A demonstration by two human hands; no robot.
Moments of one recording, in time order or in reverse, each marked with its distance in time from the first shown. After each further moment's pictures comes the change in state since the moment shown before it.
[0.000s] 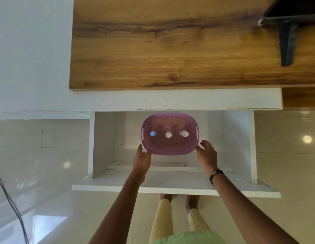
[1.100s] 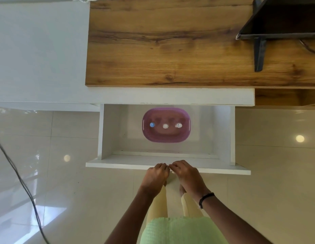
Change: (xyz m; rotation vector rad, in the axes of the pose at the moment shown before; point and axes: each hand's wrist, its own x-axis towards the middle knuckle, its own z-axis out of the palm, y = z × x) left_hand -0.128 -0.035 0.007 1.207 -0.139 0.962; right_hand -0.145 0.016 -0.041 -0.809 -0.310 -1.000
